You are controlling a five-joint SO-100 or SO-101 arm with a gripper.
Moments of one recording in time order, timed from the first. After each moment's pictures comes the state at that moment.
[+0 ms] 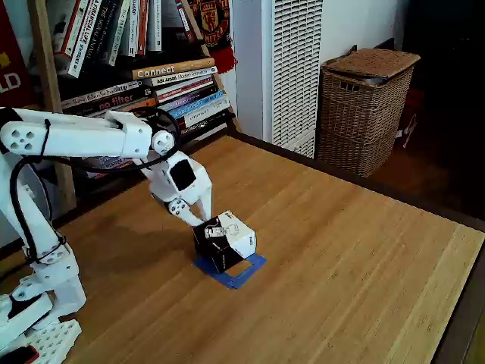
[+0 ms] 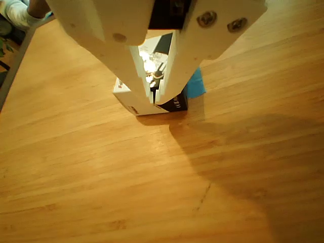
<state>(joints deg) 6.4 99.2 122.8 49.8 -181.8</state>
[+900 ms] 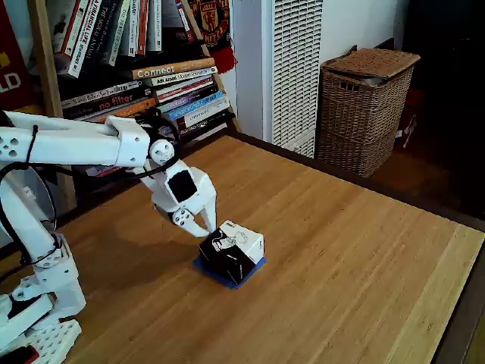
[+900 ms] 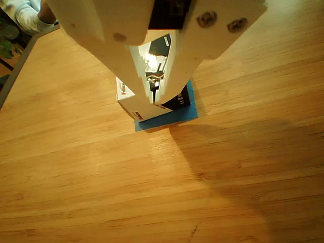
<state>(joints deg) 12.7 102.4 126.4 49.3 -189.8</state>
